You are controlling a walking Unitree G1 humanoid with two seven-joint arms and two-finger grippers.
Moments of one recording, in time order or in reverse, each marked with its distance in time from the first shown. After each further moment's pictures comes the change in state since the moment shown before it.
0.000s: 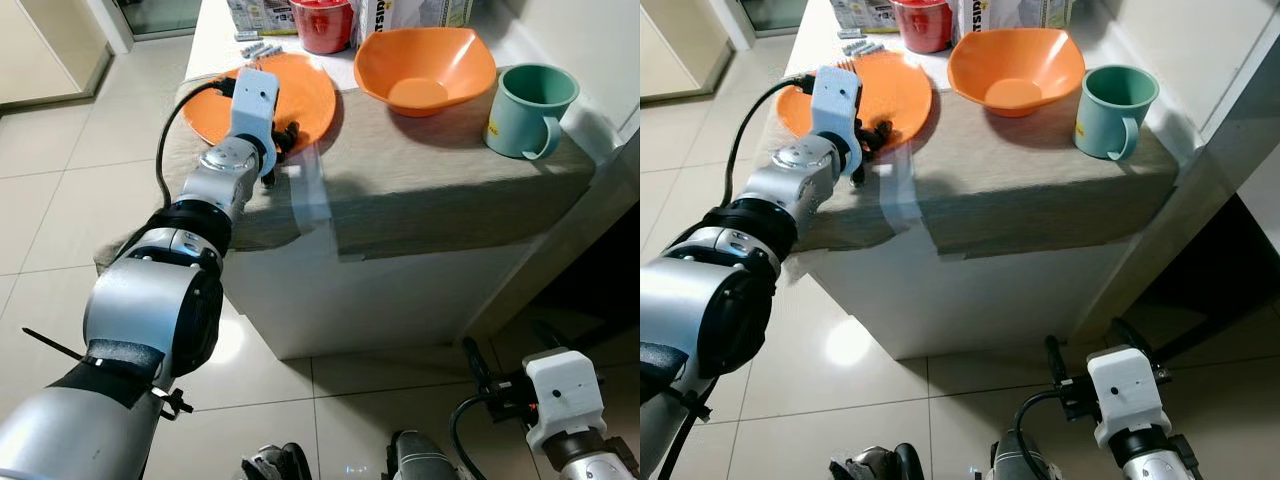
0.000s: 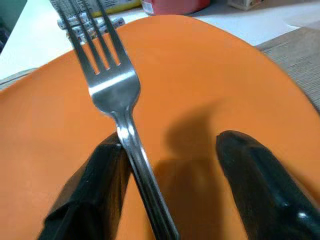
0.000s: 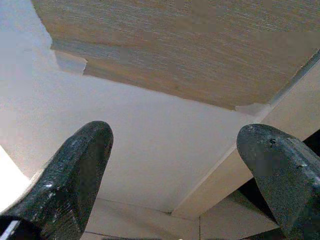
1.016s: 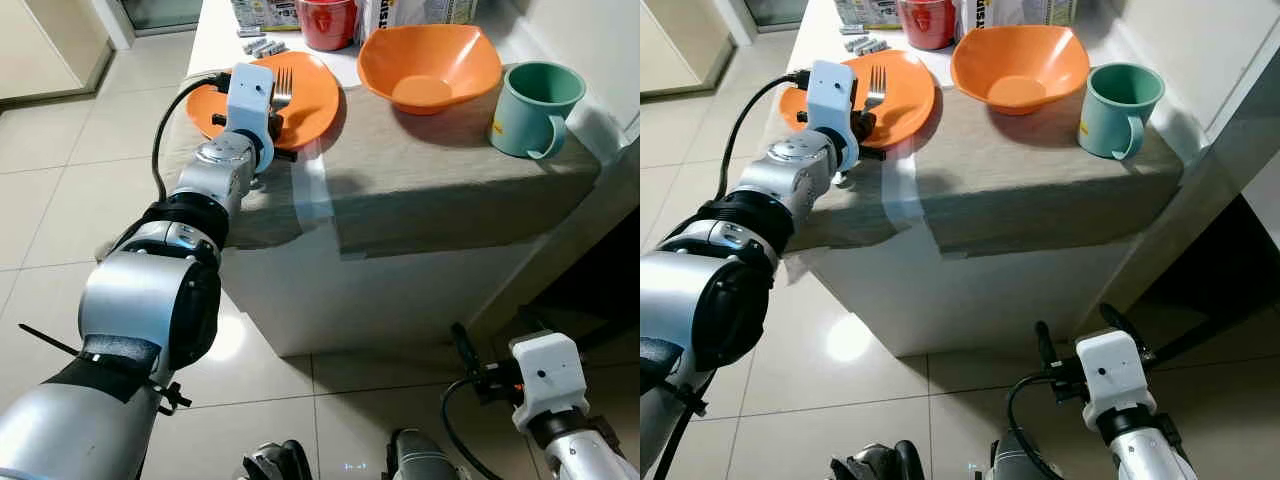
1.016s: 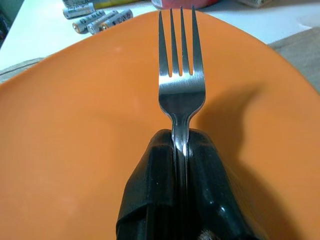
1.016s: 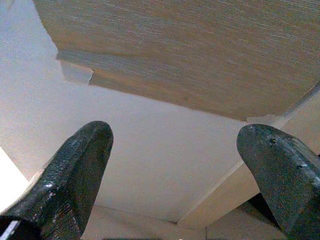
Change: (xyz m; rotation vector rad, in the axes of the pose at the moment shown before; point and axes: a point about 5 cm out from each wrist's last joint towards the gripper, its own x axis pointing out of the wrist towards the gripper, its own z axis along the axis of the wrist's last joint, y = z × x) left arm 0.000 0.004 0.006 -0.038 0.011 0.000; right arm 0.019 0.003 0.003 0.012 -0.023 0.015
